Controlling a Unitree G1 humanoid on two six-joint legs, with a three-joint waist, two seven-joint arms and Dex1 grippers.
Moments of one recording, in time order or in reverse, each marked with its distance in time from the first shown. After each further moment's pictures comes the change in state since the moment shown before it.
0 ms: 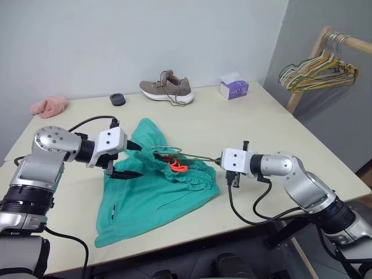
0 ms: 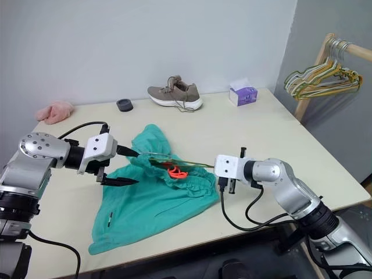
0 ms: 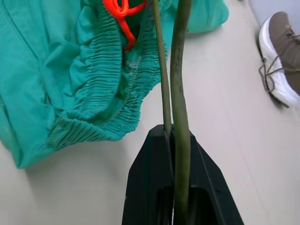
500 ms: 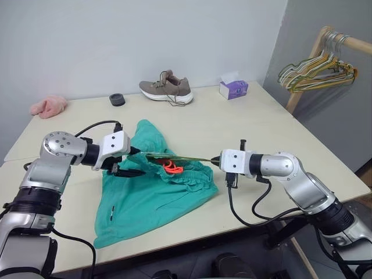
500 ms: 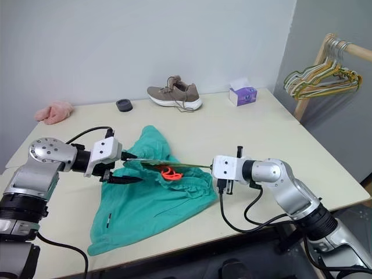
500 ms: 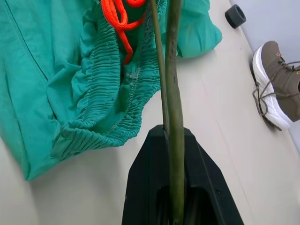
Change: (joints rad) left arm 0.004 -0.055 -0.005 0.033 0.011 -0.016 0.011; right arm 0.018 0.025 -0.032 -0.004 -0.002 -0.087 0.035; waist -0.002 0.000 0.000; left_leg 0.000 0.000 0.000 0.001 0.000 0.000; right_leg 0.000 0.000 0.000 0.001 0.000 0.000
